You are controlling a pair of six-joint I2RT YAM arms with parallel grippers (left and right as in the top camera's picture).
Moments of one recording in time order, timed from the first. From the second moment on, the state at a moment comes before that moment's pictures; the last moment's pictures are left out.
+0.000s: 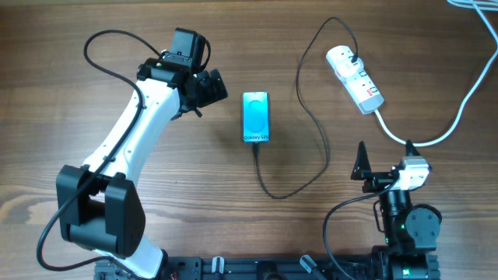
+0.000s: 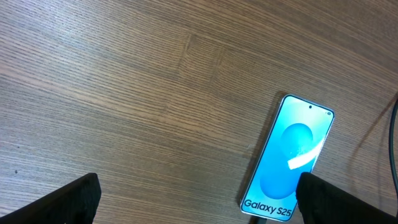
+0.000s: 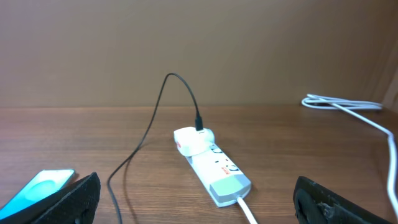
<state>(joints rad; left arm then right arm) -0.27 1.77 1.43 -0.89 -0.03 -0.63 -0.01 0.02 0.01 0.00 -0.02 0.02</state>
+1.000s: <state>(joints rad) -0.27 1.77 1.43 -0.89 -0.03 -0.63 -0.01 0.02 0.01 0.00 -0.02 0.00</state>
